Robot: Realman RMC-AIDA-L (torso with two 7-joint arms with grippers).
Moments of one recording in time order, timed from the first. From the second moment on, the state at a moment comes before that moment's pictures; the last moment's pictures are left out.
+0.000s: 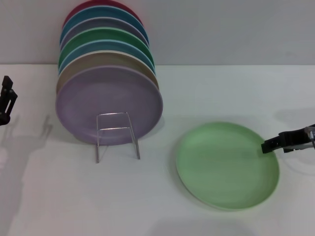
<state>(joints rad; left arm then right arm) -0.34 -2.07 -0.79 -0.19 2.20 1.42 -0.09 0.48 2.04 2.01 1.23 -2.57 1.40 -0.31</state>
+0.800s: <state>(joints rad) -0.35 -2.07 -0.80 -0.18 2.20 1.42 -0.09 0.52 2.04 2.01 1.12 -2.58 1.38 -0.33</state>
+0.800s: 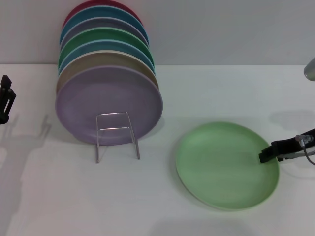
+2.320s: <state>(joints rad) -0.34 -2.07 -0.80 -0.18 2.20 1.42 -0.09 0.46 2.07 2.01 1.29 -2.61 1.26 -0.39</state>
